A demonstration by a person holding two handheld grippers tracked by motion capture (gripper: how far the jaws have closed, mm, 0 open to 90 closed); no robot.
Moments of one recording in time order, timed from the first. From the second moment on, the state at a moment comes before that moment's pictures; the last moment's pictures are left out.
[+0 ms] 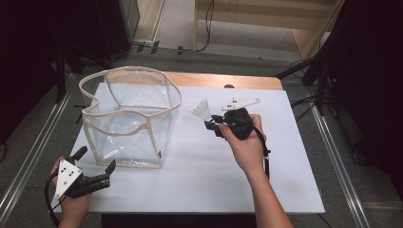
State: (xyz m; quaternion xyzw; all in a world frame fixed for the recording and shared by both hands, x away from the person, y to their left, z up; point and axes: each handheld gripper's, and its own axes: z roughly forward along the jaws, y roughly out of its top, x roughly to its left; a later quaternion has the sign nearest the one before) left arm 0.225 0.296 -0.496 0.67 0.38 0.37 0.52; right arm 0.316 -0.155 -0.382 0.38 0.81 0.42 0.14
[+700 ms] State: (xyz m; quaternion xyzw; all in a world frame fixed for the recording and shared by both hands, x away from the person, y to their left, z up) left arm 0.225 0.296 -0.496 0.67 0.38 0.37 0.52; right arm 0.319 -0.152 -0.373 0.38 0.81 0.43 0.15
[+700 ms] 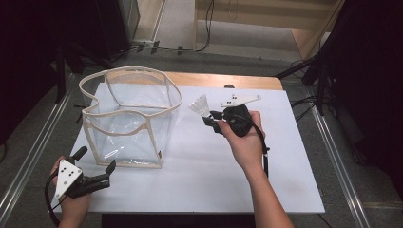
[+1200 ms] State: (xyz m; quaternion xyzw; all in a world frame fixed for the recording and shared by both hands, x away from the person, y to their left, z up) left arm 0.225 0.296 -0.496 0.67 0.38 0.37 0.52; right arm 0.321 -0.146 -0.368 0.38 0.80 0.45 0.15
